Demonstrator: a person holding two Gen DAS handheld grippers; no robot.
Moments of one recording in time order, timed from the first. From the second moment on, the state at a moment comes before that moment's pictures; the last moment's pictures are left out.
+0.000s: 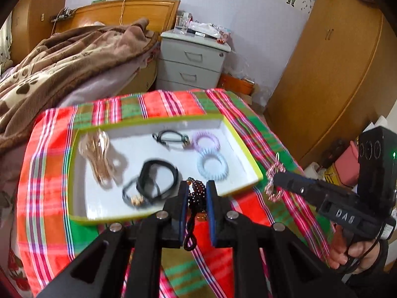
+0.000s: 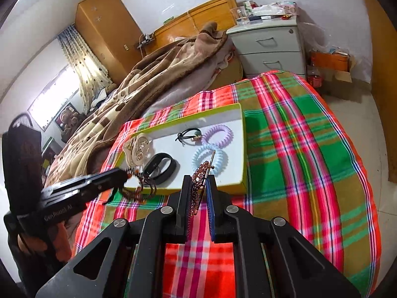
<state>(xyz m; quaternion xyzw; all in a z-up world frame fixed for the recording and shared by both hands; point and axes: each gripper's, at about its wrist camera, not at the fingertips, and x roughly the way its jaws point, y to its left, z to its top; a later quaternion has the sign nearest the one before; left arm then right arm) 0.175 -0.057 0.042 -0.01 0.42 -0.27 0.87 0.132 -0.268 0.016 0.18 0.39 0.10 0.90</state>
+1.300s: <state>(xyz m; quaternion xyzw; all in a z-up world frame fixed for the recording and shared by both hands) 0.262 -0.072 -0.018 0.01 0.46 -0.21 0.86 0.206 -0.253 -0.027 0.11 0.45 0.08 0.88</state>
